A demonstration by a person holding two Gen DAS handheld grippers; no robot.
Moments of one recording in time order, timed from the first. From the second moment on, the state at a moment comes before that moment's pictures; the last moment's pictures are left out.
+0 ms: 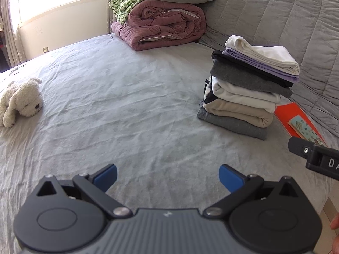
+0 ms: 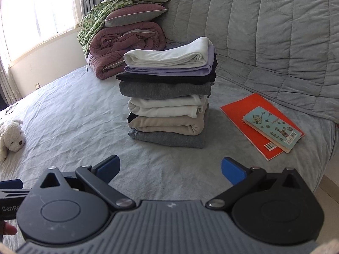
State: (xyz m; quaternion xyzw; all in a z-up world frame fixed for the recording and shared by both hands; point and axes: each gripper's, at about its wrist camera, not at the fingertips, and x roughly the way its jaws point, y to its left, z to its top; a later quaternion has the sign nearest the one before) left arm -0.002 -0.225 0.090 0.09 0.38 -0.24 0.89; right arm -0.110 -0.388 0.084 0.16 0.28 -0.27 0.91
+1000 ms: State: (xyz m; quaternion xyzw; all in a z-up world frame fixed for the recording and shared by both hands) left arm -0.024 -0.244 0.114 0.10 0.36 -0.26 0.89; right arm -0.130 -0.383 0.110 0.15 0.26 -0.29 0.91
